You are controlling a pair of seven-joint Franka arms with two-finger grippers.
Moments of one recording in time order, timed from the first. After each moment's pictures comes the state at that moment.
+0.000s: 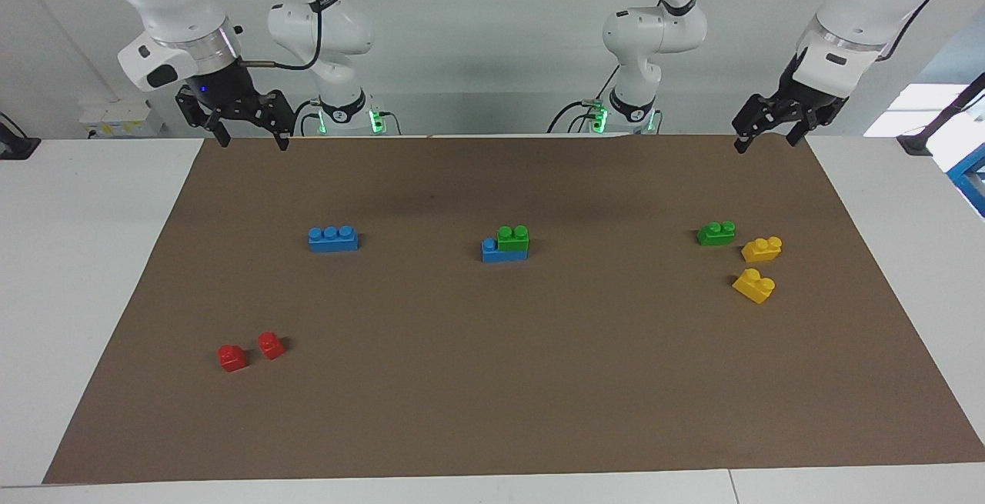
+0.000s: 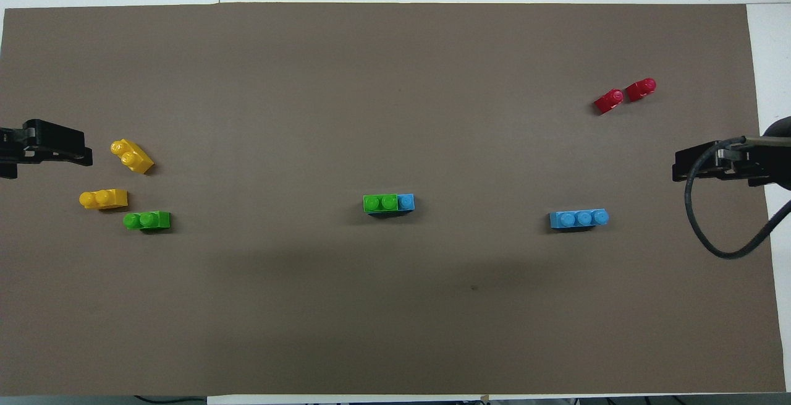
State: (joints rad) left arm -0.01 -0.05 -0.05 -1.58 -0.01 1.52 -0.14; right arm -0.18 -0.11 0.20 -1.70 0.01 1.55 0.12
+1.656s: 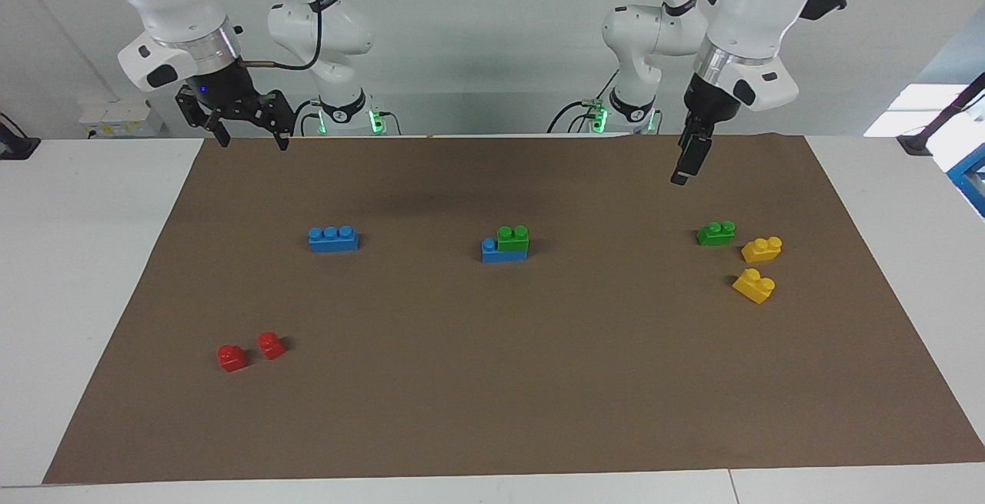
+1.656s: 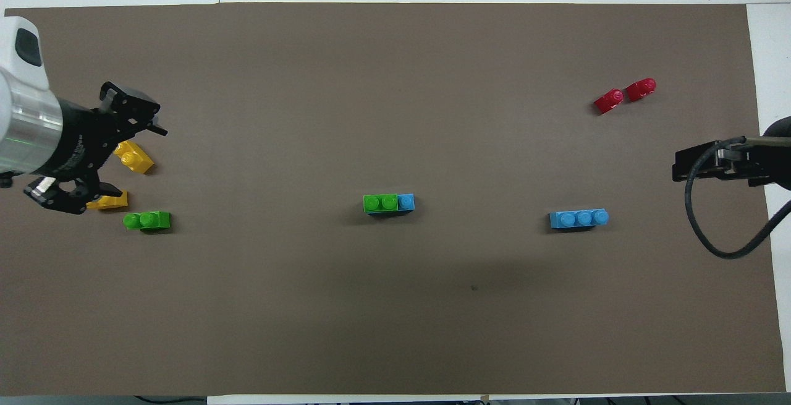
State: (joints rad) left arm -0.26 -0.08 -0.06 -1.74 -0.03 1.75 -1.51; right arm -0.18 -0.11 0.20 -1.70 0.01 1.55 0.12
